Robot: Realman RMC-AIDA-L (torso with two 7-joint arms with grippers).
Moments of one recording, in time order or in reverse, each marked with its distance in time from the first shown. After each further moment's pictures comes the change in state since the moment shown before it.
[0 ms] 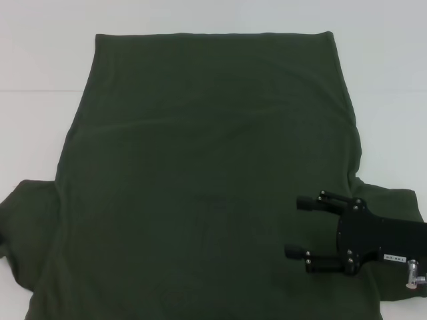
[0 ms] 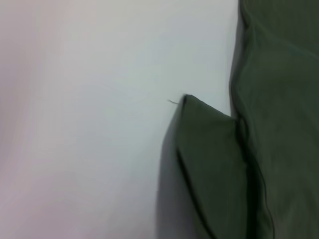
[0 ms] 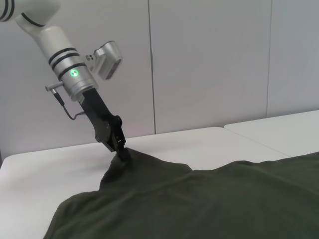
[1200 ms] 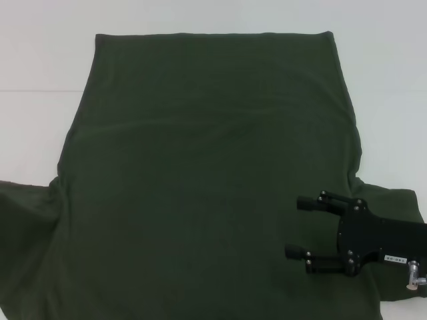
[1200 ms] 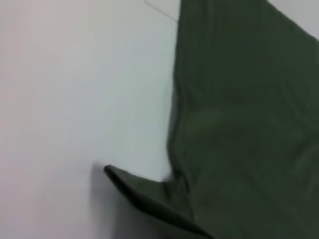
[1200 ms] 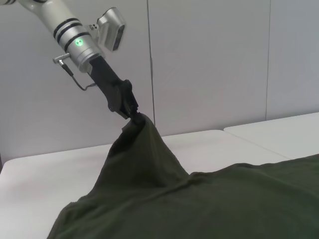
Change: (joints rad) left arm -0.055 0.043 -0.057 0.141 -0.052 0.152 -0.007; right arm -0.004 0.002 0.007 0.003 0.001 -0.008 -0.001
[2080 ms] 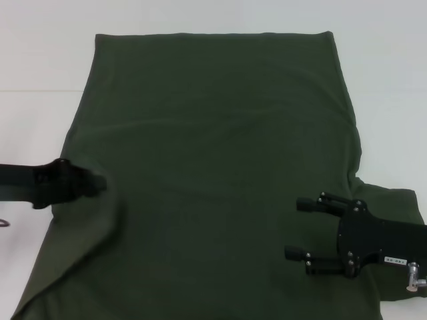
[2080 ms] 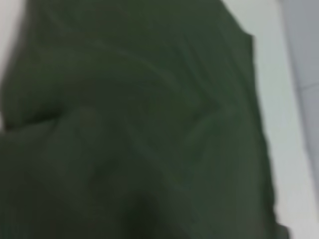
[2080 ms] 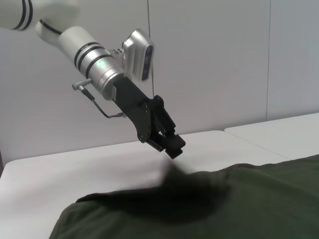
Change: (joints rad) left arm -0.069 -0.144 0.026 -0.202 -0.151 -0.097 0.033; right arm -0.002 0.000 0.000 0.006 0.002 -0.002 -0.004
